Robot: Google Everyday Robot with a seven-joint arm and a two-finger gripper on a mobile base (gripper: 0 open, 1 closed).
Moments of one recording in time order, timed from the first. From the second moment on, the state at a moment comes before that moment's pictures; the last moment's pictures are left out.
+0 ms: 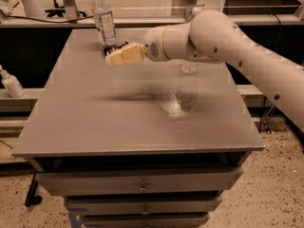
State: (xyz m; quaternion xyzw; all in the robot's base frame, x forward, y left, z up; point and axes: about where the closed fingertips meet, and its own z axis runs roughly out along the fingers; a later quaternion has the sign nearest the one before) arm 0.674 0.067 0.920 -0.38 0.72 0.30 0.50
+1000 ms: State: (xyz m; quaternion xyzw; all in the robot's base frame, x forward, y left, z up) arm 0.567 -0.038 0.885 -0.41 0.72 0.31 0.47
